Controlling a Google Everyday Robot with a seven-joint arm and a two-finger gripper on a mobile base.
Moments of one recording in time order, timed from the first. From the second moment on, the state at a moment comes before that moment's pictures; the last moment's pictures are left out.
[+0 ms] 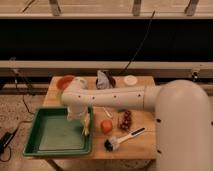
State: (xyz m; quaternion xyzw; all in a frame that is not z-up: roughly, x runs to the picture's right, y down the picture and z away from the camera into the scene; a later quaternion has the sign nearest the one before) arm -0.146 0.184 0.786 -0.25 -0.25 -0.53 0.77
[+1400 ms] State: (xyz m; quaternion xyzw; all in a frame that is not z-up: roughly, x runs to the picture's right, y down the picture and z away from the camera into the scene) arm -0.145 0.184 0.785 -0.26 -0.24 -0.53 0.77
